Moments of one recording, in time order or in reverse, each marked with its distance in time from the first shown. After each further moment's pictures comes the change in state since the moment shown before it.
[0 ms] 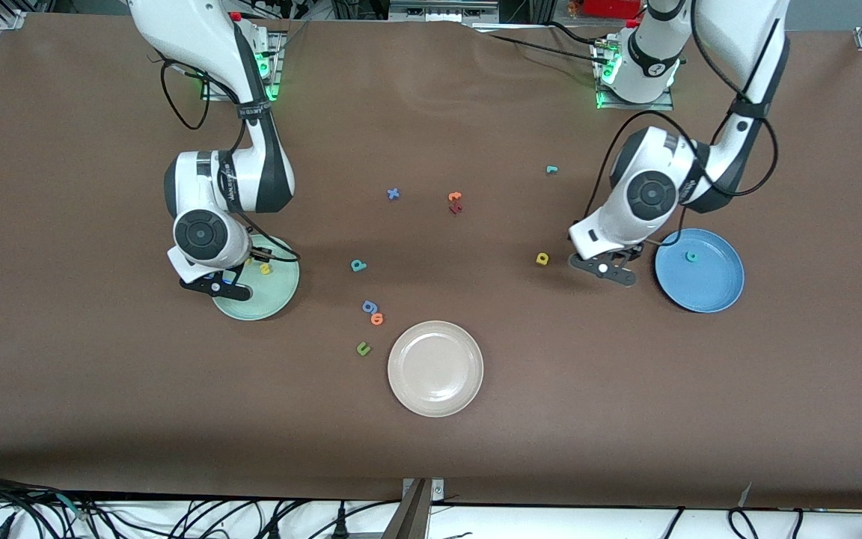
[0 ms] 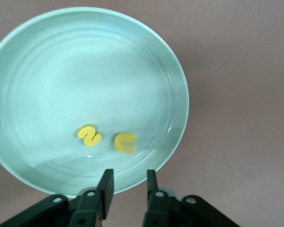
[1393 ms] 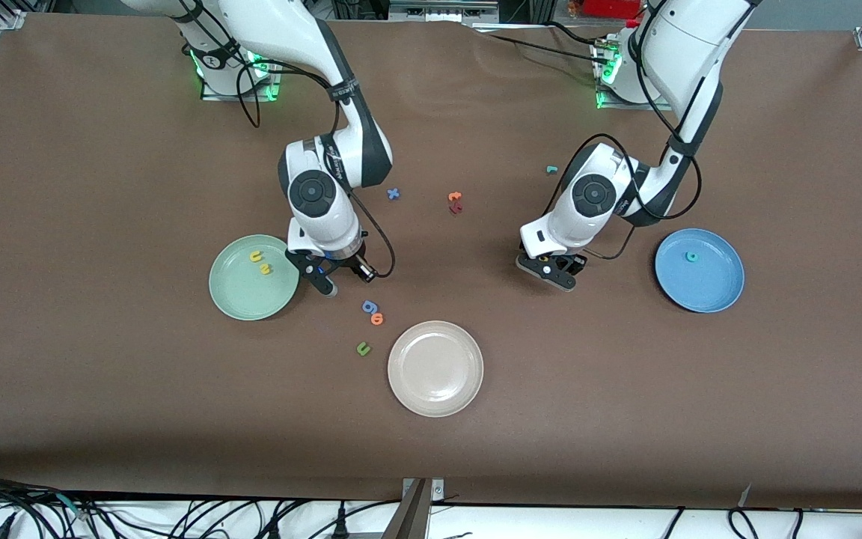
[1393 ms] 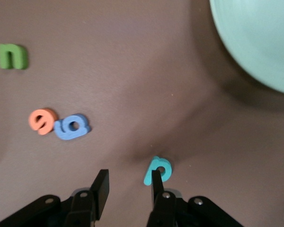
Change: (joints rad) left arm -0.046 0.156 -0.048 -0.007 0.000 0.278 -0.001; right arm 0.143 0.122 0.162 0.109 0.281 0.367 0.746
